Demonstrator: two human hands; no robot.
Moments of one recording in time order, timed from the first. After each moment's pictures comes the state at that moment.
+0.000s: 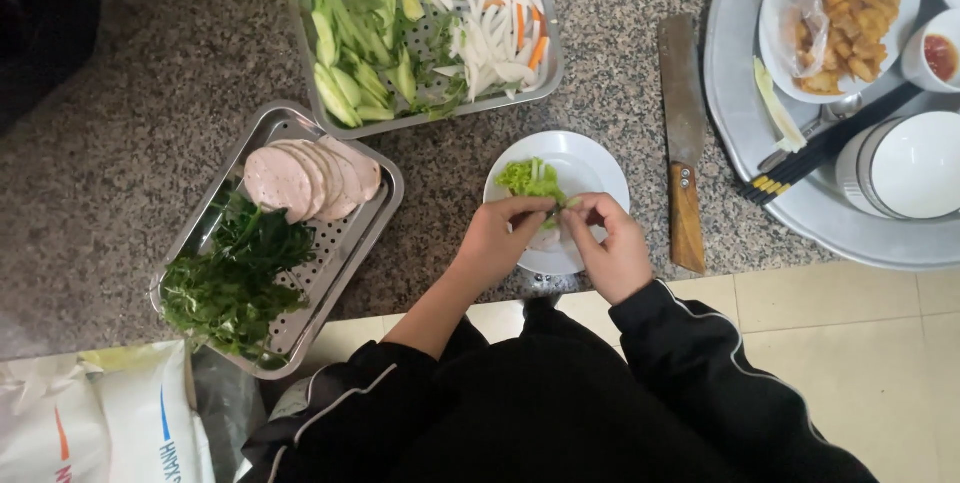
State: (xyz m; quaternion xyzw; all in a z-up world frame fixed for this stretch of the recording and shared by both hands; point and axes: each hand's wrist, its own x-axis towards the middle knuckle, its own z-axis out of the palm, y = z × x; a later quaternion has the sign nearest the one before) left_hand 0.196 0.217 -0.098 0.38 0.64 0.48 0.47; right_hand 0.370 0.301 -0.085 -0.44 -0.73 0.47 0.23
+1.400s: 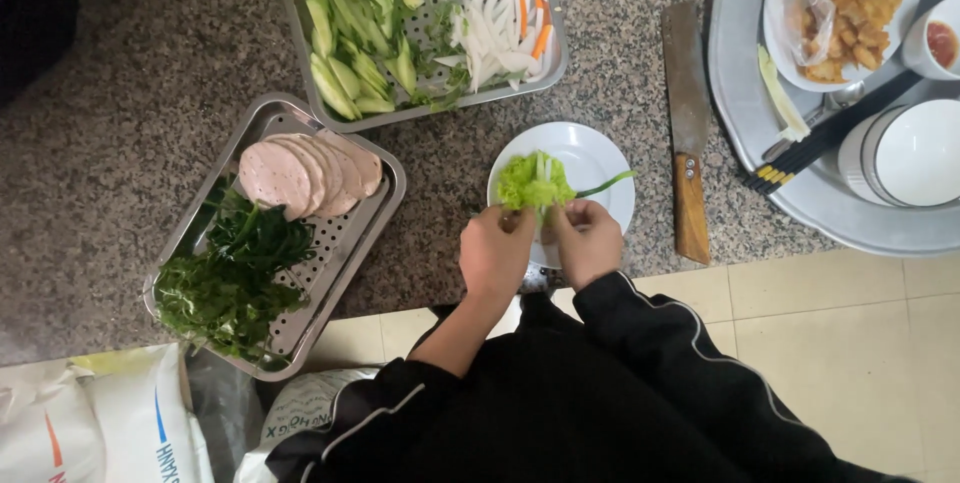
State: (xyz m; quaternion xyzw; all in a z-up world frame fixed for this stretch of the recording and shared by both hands) left_hand 0.210 0.208 -0.058 0.19 0.81 0.31 0.45; right_hand 0.347 0.277 -0.155 -0.69 -0.60 0.40 0.09
